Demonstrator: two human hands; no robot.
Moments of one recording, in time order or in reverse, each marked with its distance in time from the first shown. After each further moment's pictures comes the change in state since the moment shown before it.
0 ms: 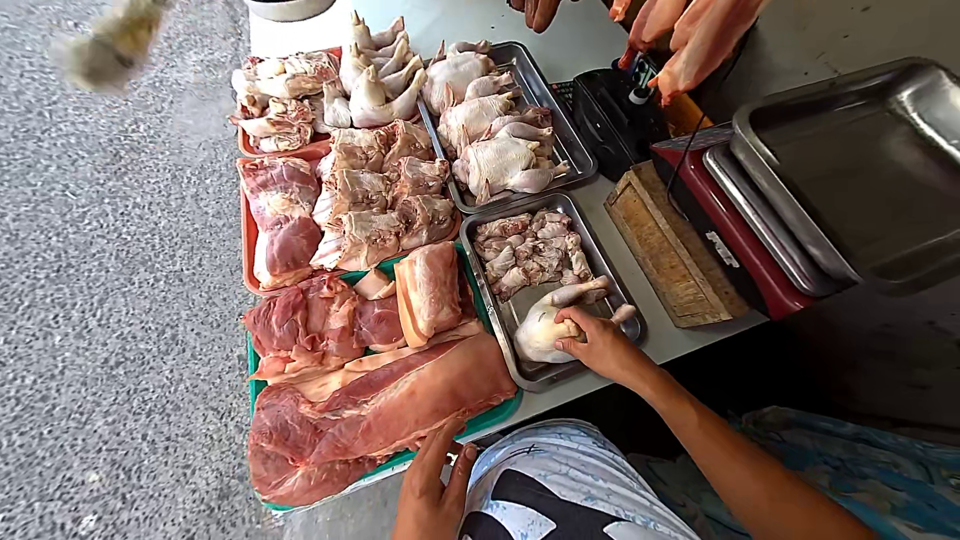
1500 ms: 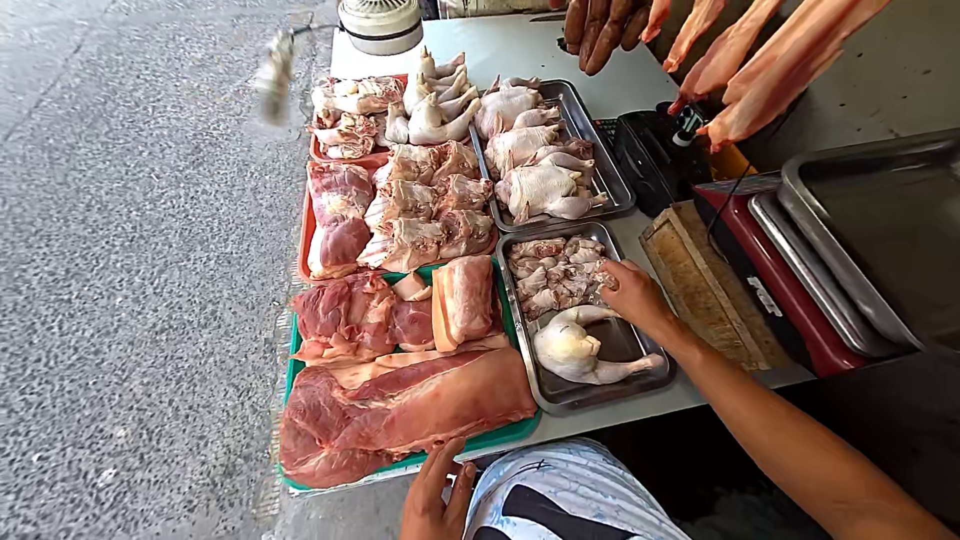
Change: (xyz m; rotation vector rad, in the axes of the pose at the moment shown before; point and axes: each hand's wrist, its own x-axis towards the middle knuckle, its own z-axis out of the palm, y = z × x) left_hand -0.021 -0.013 0.001 -0.010 0.143 -0.114; right_hand 0.103 -0.004 -0.058 -0.289 0.320 -0.074
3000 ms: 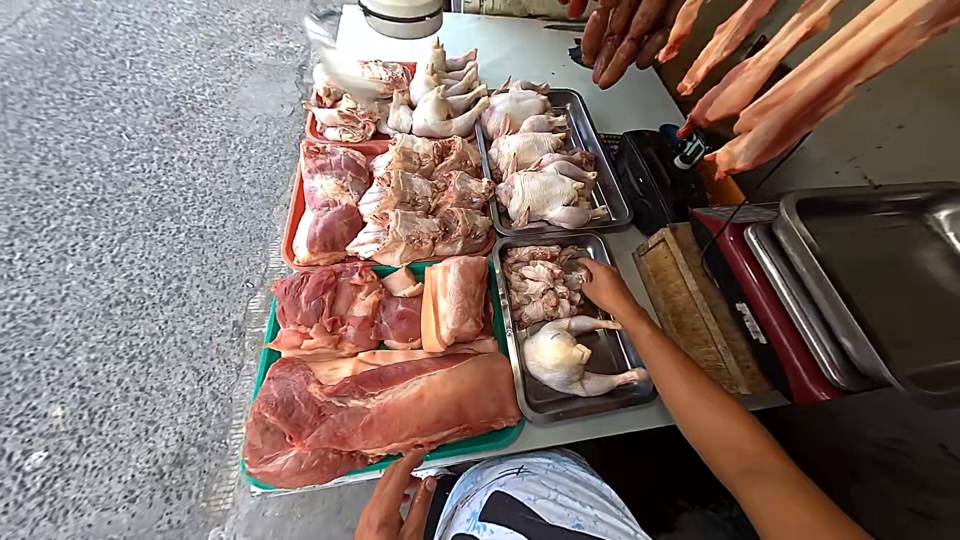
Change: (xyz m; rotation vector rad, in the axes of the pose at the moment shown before) left_hand -0.012 -0.009 -0.016 0.019 0.001 -0.141; right_hand 0.066 0.017 0.032 0.019 -0.120 0.051
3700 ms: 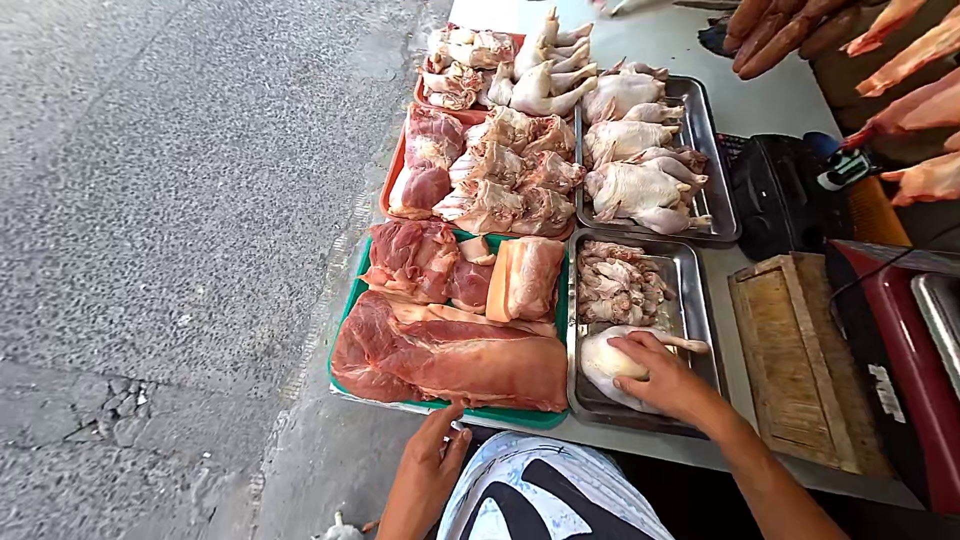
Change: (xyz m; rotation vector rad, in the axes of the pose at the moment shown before) left_hand -0.009 -0.012 0.004 -0.019 0.149 -0.031; right_hand -0.124 -0.032 0.009 -0.051 -0.422 -0.324
